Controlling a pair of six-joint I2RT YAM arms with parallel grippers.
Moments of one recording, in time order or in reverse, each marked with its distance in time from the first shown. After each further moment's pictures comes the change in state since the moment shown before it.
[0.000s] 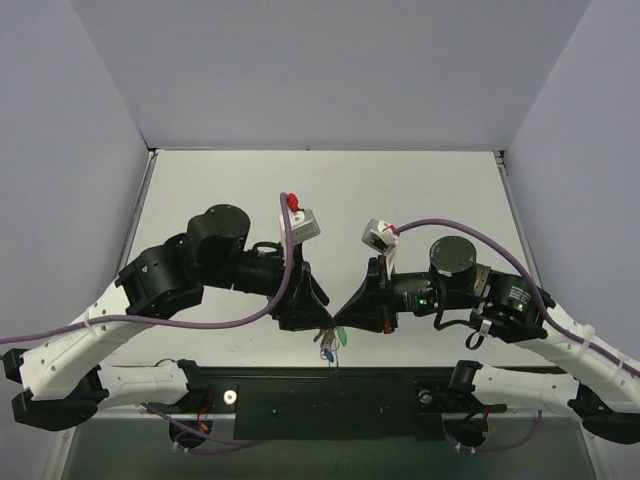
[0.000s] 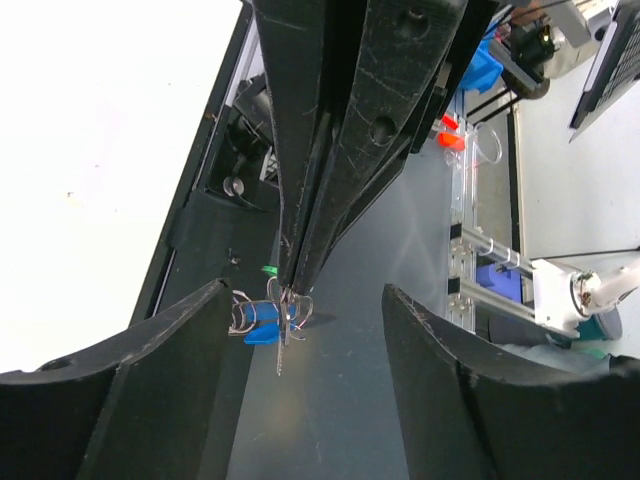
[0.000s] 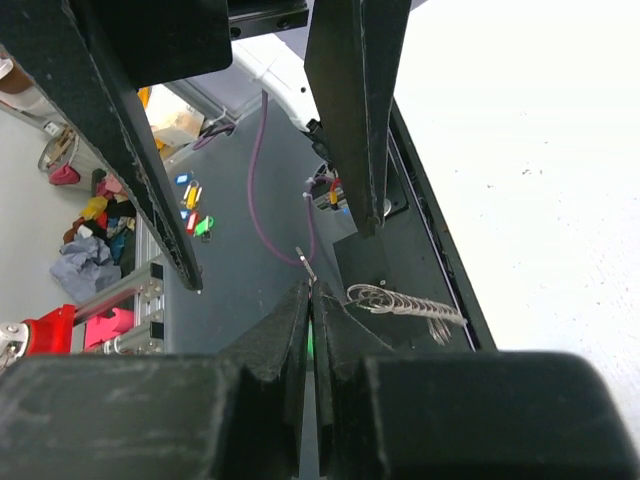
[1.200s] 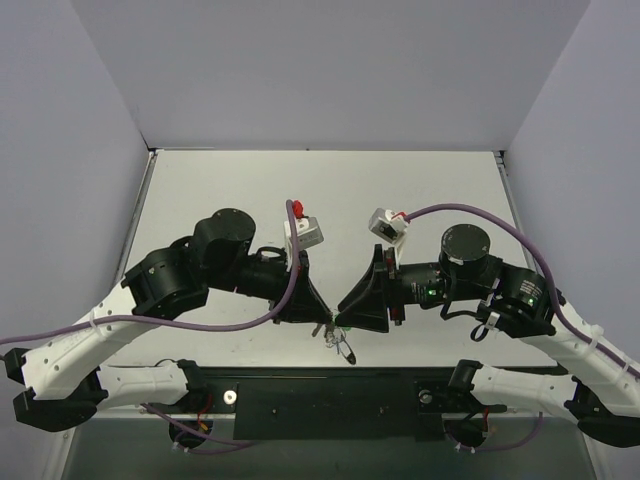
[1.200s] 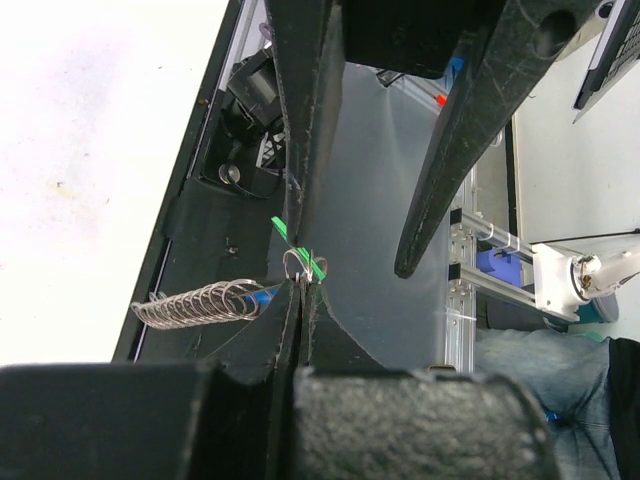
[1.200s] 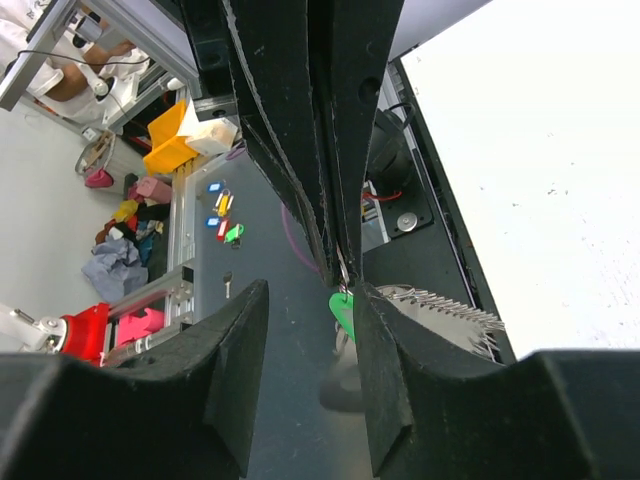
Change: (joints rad) left arm 0.000 -0.015 -0.040 0.014 0.024 0.015; right arm -0.061 0.016 0.083 -0.016 -0.101 0.026
